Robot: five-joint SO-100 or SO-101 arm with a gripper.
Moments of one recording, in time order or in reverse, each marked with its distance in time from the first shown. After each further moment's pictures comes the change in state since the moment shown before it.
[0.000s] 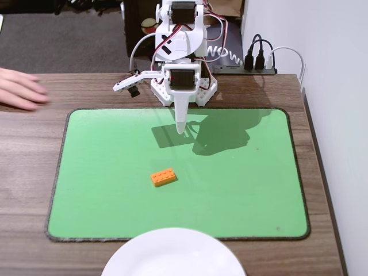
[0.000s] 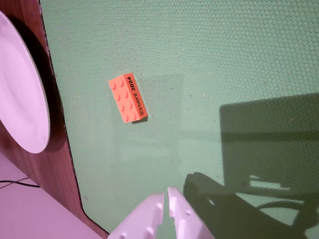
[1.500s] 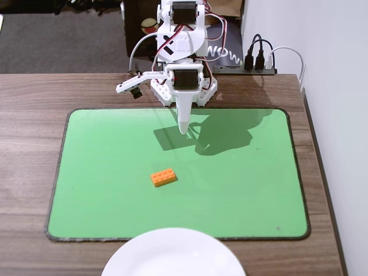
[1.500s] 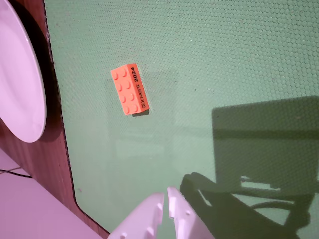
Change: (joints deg) arm -1.9 0.0 0.0 0.0 -1.6
